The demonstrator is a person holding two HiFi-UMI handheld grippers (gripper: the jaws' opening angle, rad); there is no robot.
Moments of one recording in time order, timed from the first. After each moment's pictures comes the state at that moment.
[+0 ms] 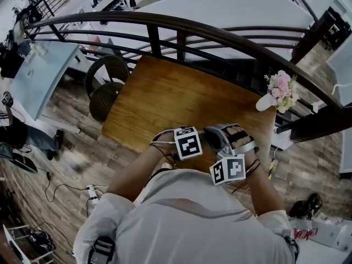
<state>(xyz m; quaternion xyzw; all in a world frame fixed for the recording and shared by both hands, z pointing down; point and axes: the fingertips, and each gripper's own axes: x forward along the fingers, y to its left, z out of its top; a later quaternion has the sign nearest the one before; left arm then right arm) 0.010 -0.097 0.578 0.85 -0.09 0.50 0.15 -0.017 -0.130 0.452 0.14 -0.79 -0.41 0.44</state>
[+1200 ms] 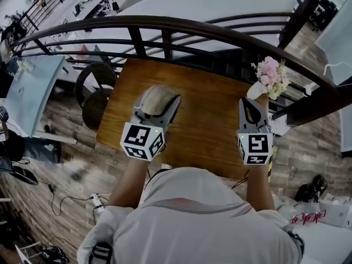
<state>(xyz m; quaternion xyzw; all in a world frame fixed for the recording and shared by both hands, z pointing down) -0.102 -0.211 0.360 0.85 -0.52 -0.02 0.05 0.124 -0.223 0.369 0.54 -0.82 -0.09 0.18</state>
